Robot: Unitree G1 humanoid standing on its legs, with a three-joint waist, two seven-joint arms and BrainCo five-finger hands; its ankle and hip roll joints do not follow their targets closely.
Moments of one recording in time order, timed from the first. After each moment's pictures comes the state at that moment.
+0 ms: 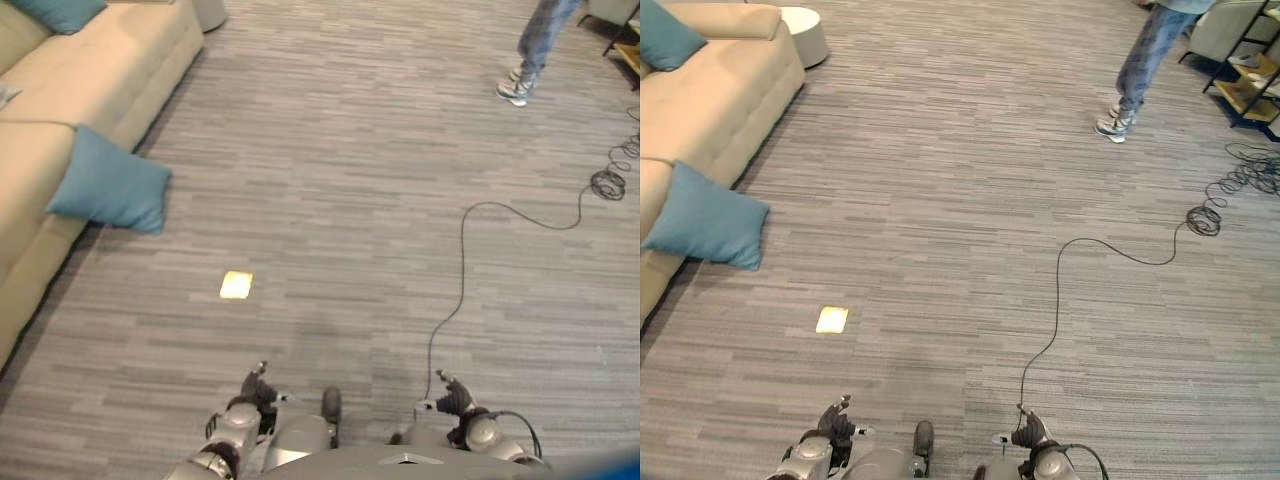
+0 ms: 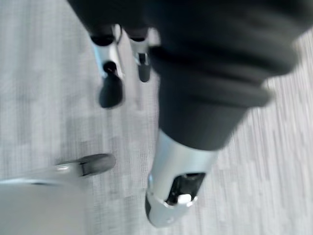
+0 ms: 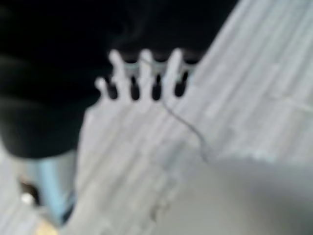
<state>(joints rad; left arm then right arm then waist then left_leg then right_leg) -0.14 0.17 -0.33 1.19 -0.25 -0.16 0.16 -0.05 -0.24 0.47 1.03 -0.05 -0.12 -0.20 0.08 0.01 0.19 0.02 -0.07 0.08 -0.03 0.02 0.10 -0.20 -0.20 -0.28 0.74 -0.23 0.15</state>
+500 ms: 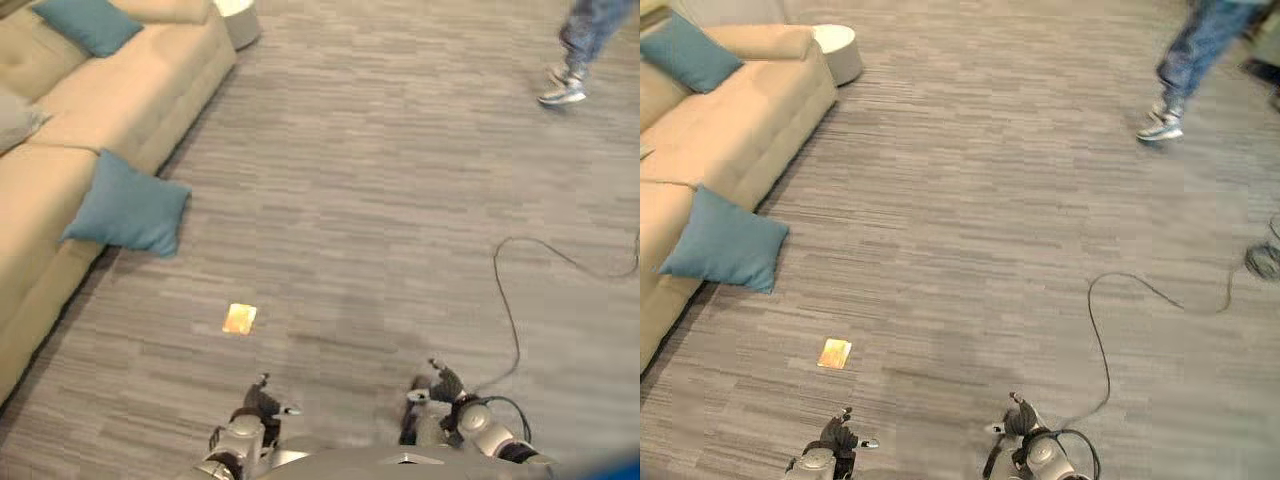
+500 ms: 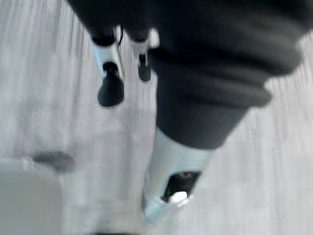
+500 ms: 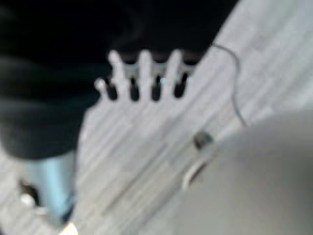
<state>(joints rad) -0.10 0.15 -0.28 1.24 -0.26 -0.18 0.18 -0.06 -0.20 0.41 1.09 -0.09 -0.11 -0.20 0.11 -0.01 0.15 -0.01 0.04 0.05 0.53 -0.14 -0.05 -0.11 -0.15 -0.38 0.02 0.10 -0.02</state>
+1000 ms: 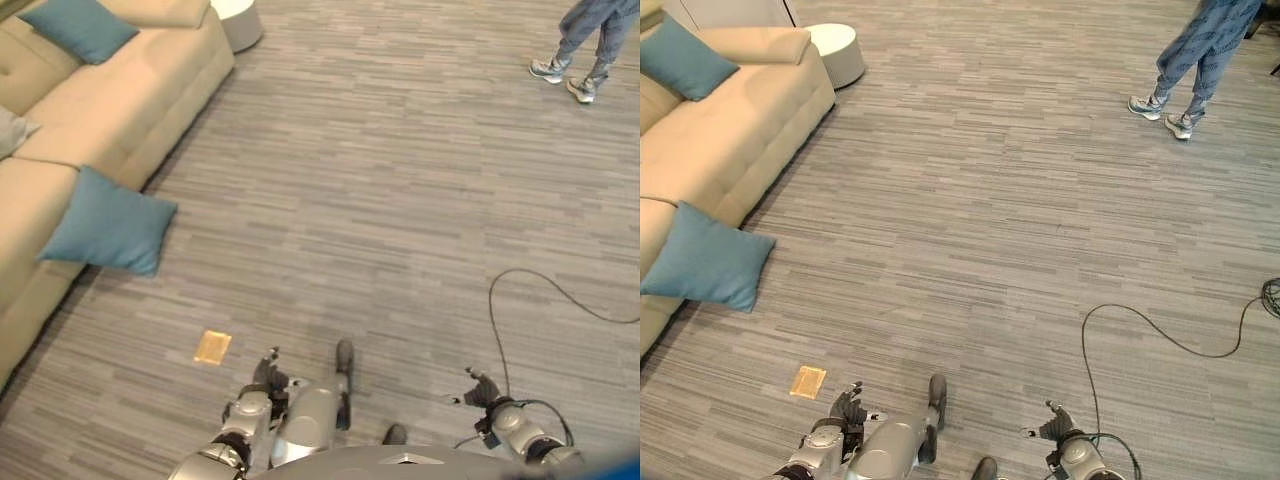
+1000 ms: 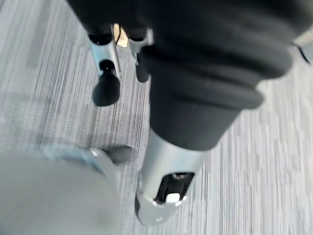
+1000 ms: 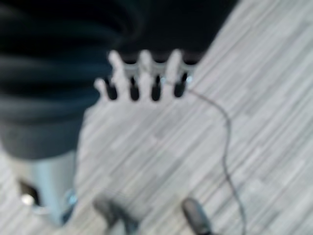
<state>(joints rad) -0.09 0.17 -0.19 1.21 -0.25 -0.18 0.13 -0.13 -0.25 0.49 1.25 0.00 -0.11 -0.16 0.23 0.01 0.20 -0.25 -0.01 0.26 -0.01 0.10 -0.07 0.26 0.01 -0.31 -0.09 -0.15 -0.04</state>
